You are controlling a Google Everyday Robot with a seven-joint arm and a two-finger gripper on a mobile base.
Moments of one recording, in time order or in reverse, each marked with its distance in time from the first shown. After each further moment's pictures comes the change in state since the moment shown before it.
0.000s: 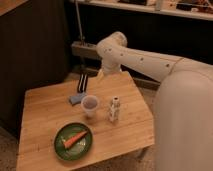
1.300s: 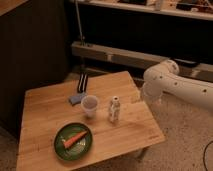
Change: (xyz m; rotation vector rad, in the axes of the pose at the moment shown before) arm 0.199 -0.100 -0.027 0.103 0.129 0.334
